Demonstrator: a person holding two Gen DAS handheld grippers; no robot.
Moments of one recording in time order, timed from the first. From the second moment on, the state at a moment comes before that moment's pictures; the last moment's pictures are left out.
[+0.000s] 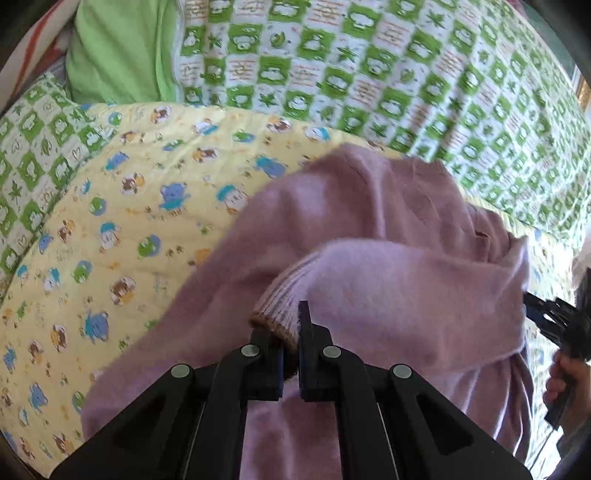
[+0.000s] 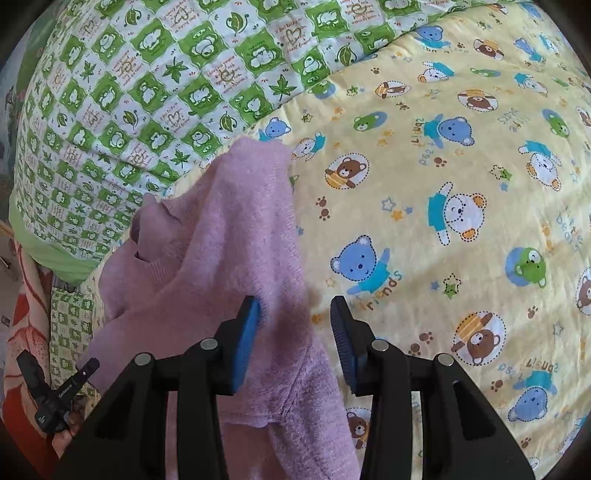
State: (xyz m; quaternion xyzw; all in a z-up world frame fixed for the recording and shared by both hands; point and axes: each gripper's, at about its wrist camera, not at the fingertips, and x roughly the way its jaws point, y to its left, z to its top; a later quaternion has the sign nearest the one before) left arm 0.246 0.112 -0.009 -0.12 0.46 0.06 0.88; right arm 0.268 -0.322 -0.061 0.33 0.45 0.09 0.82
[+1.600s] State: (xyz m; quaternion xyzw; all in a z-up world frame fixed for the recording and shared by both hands) left arm 0.070 0.171 -0.062 -0.34 0.54 0.04 0.77; right arm 0.177 -0.237 -0.028 0.28 0.47 0.17 0.82
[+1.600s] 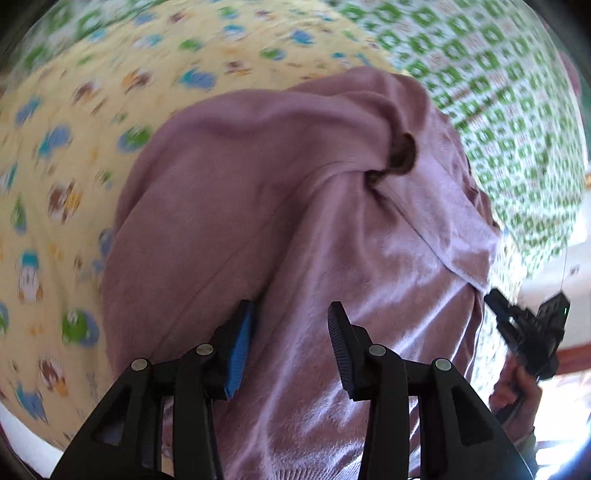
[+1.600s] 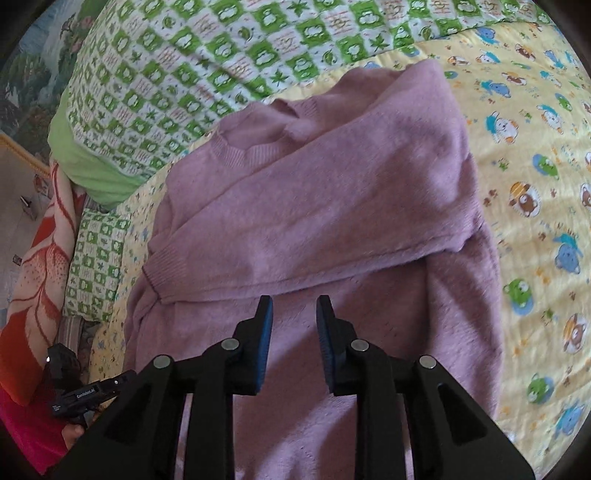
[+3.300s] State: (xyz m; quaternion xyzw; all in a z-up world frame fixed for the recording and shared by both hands) left arm 0.318 -0.084 -0.030 -0.12 0.53 -0.15 0.83; right arm 0.162 -0.267 -0.037 0.31 0.47 0.14 0.82
